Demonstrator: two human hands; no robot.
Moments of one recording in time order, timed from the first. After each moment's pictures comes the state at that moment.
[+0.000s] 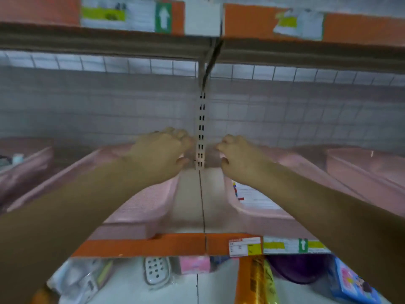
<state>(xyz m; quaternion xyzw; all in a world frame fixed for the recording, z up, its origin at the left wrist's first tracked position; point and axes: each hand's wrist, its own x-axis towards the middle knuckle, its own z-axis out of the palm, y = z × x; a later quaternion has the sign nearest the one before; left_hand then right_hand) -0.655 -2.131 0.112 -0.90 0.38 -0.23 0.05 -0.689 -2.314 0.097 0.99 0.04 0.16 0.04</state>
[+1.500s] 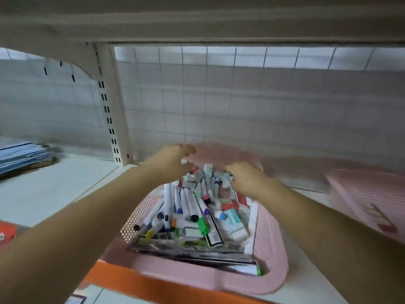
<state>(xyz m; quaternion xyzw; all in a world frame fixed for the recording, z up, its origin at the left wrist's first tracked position) -0.400 -1.625 0.073 -0.97 0.19 -0.08 -0.14 -0.384 -1.820 0.035 0.99 0.13 0.03 0.01</state>
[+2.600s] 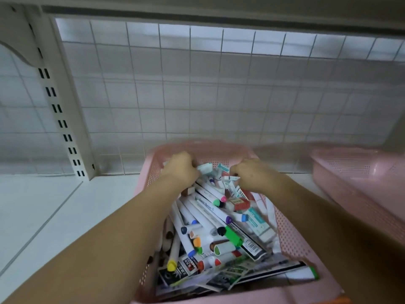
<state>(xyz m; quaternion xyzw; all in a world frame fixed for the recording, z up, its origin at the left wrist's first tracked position) -0.333 -1.641 0.025 -0.94 0.19 -0.01 -0.29 -0.378 -1.816 0.022 0.99 0.02 0.01 0.11</state>
